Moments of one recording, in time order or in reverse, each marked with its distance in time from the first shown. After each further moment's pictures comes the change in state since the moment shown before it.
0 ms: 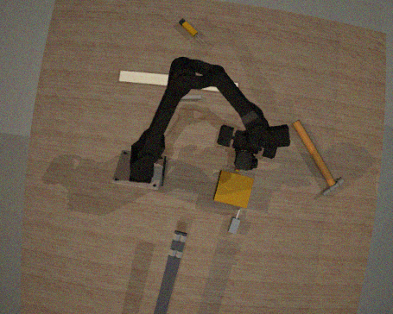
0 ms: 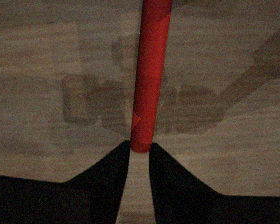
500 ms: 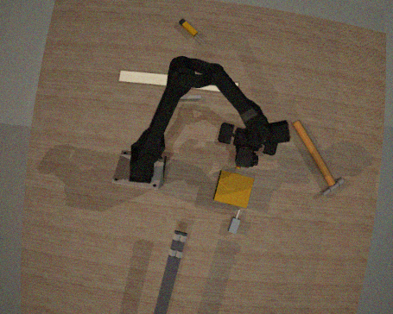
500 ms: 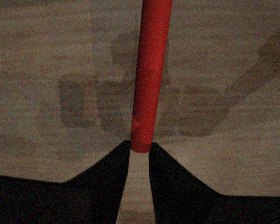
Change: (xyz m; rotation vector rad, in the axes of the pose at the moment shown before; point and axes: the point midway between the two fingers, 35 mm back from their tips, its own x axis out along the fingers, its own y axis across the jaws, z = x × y) arm 0.005 0.001 -0.010 -0.010 0.009 0.008
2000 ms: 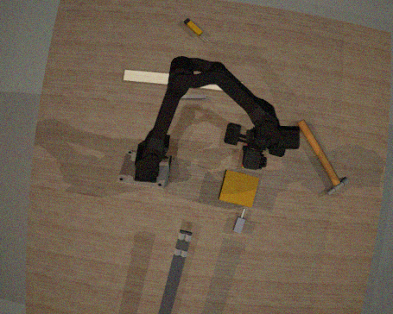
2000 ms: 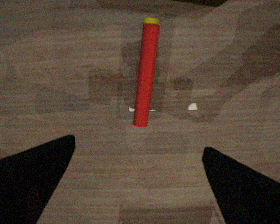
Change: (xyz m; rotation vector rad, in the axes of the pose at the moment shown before) arm -0.054 0.001 0.008 -0.005 -0.011 0.004
